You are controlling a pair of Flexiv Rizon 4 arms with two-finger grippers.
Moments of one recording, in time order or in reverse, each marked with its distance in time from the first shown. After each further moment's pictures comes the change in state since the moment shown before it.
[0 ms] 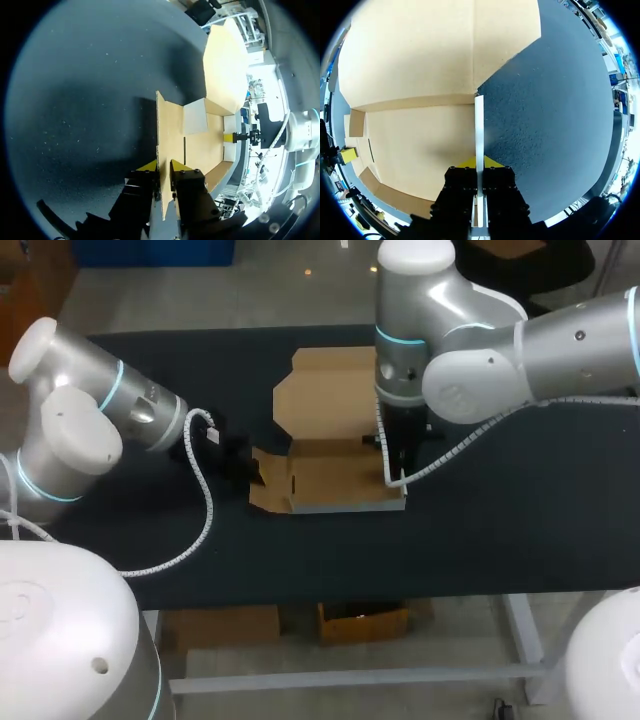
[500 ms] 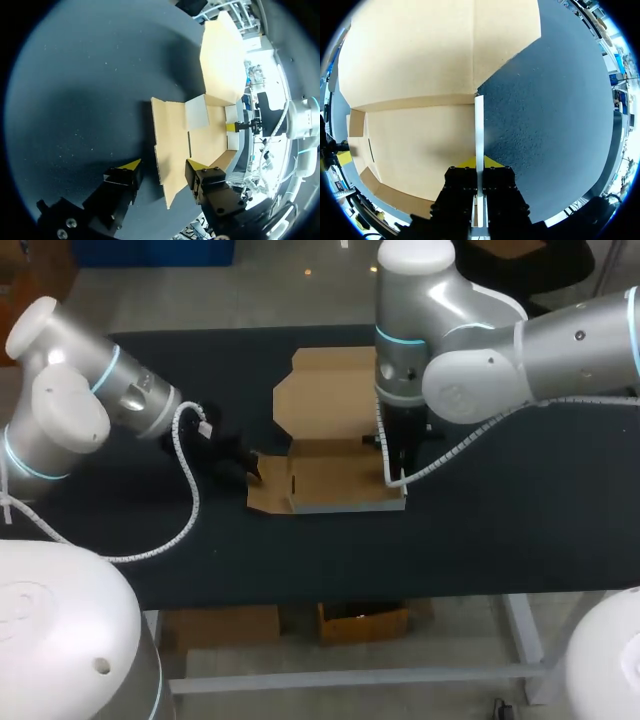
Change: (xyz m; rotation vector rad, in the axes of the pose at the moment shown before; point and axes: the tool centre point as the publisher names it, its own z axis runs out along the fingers) left arm -0.011 -0.001 -0.013 -0.085 -0.005 0.092; right arm 0.000 0.000 0.000 0.000 0.000 0.000
